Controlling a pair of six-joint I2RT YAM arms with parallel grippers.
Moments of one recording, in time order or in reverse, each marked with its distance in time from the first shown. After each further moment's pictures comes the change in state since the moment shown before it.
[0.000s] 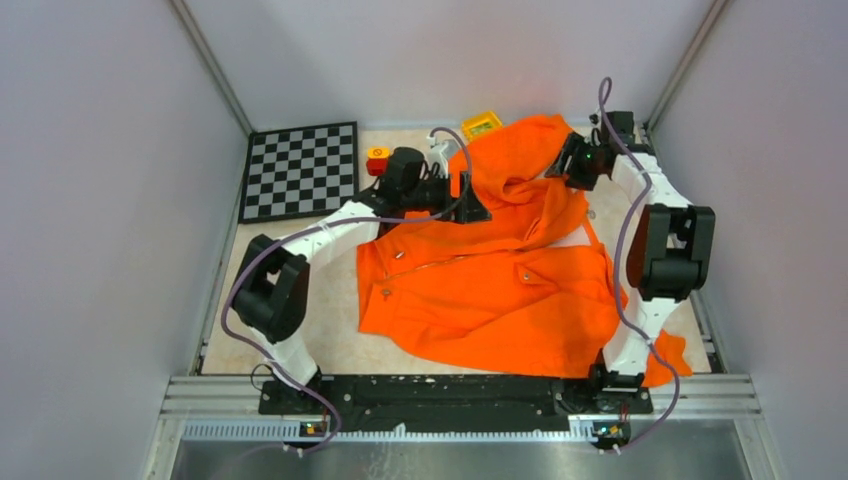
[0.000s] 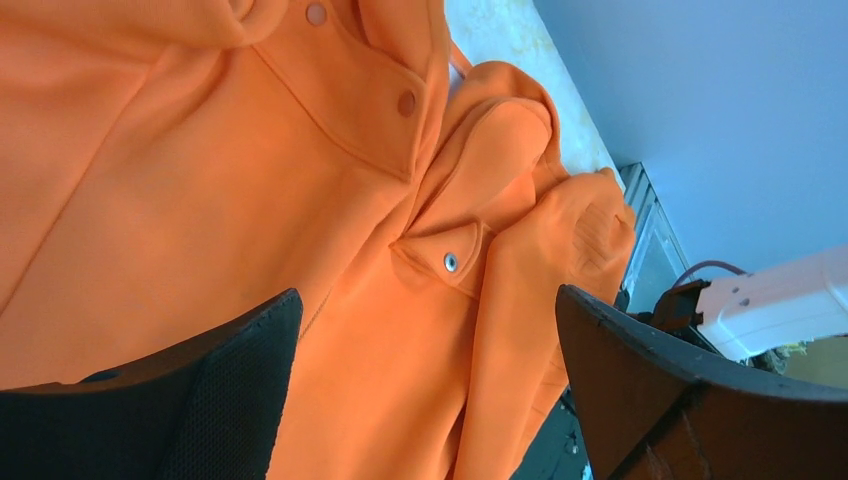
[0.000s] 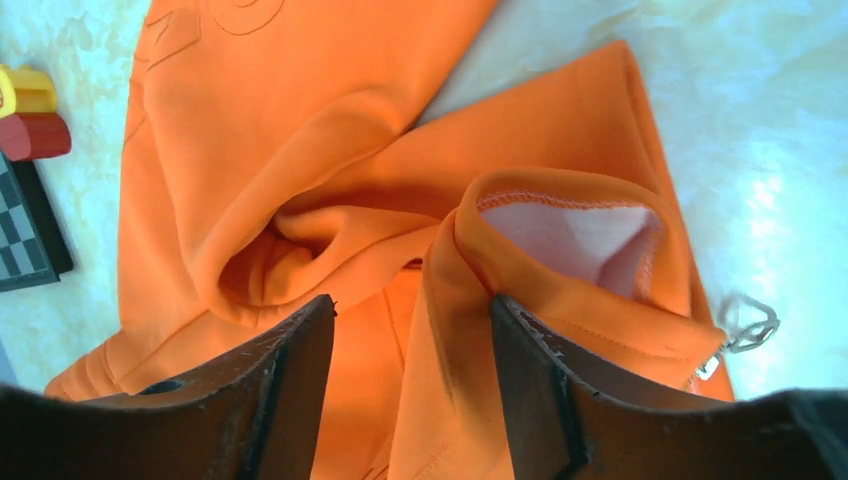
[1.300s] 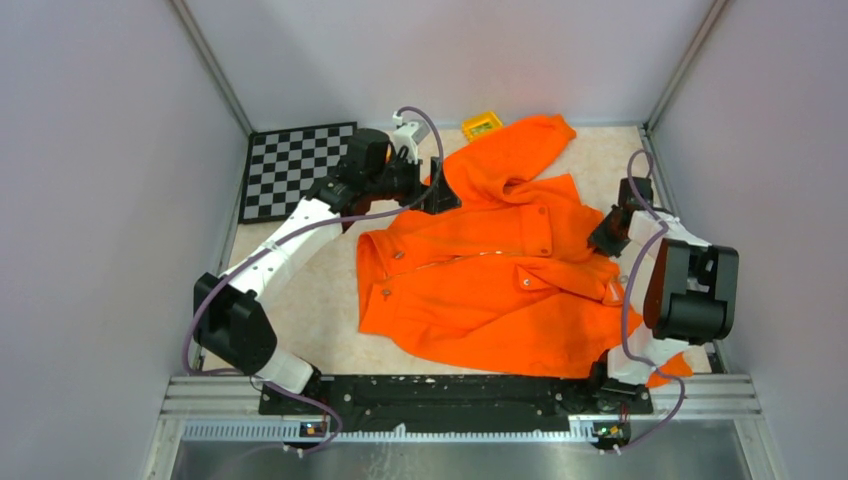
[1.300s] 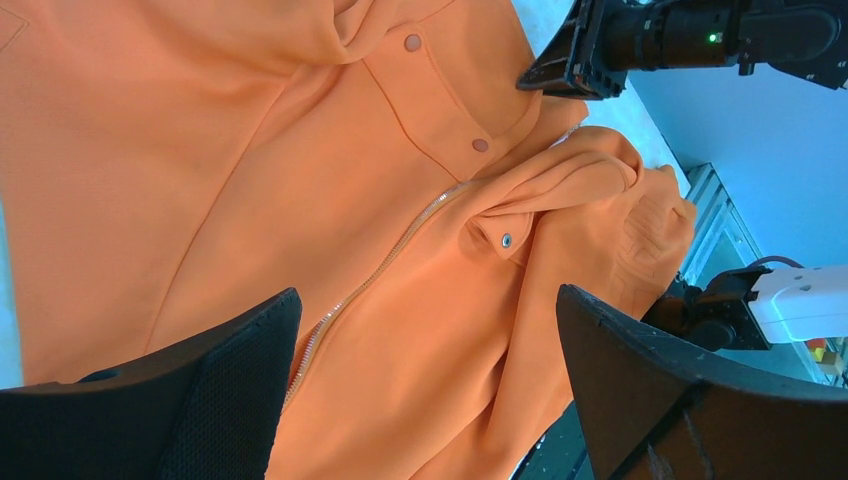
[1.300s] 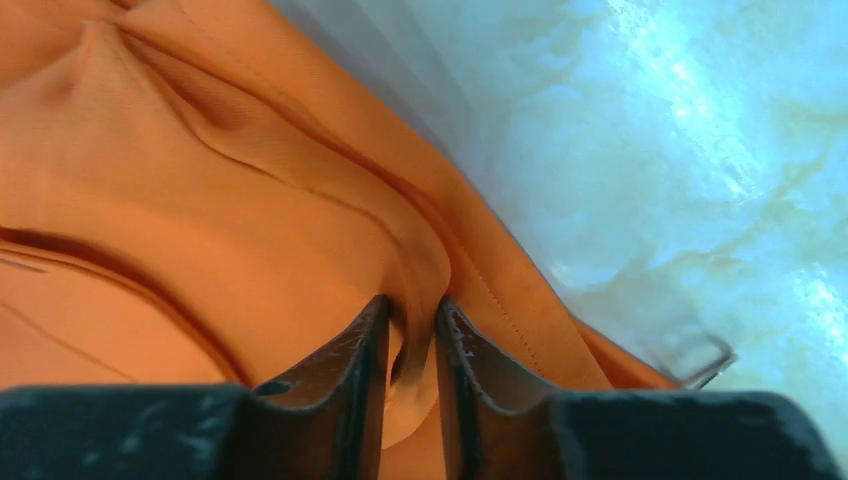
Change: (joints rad) left arm 0.076 -0.212 0.104 -0.366 -0.094 0.199; right arm -0.129 -0.327 -0.640 0.085 0.383 0.220
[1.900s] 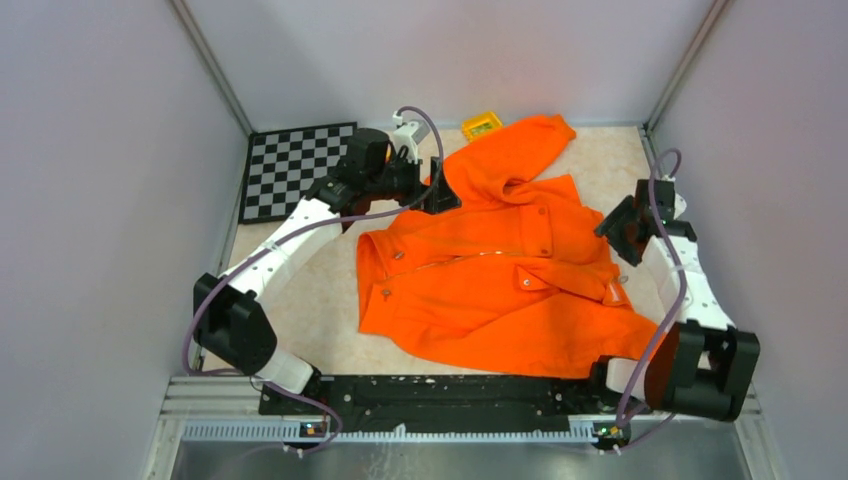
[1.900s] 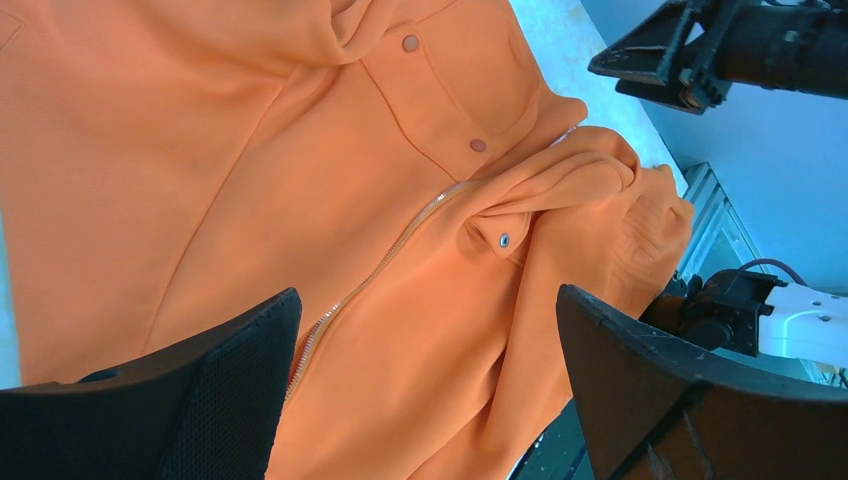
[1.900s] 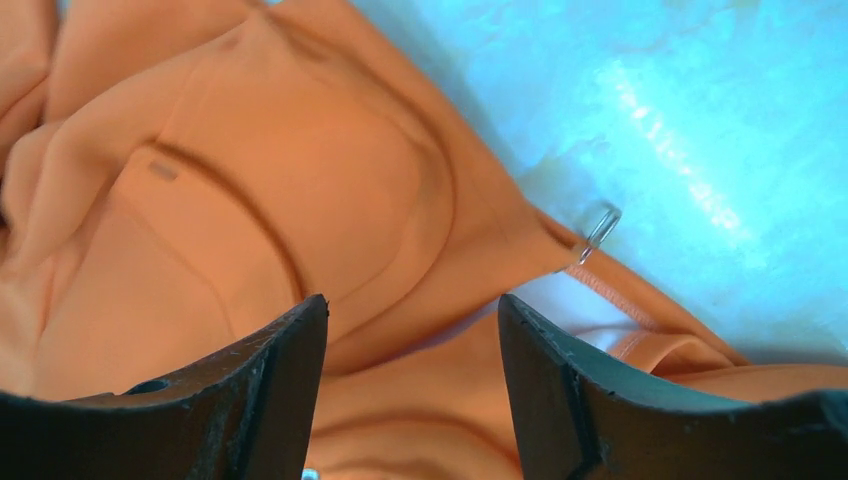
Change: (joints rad) left arm 0.000 0.000 0.003 -0.003 0.004 -0.001; right arm 0.006 -0.445 -0.041 -0.183 0.035 0.013
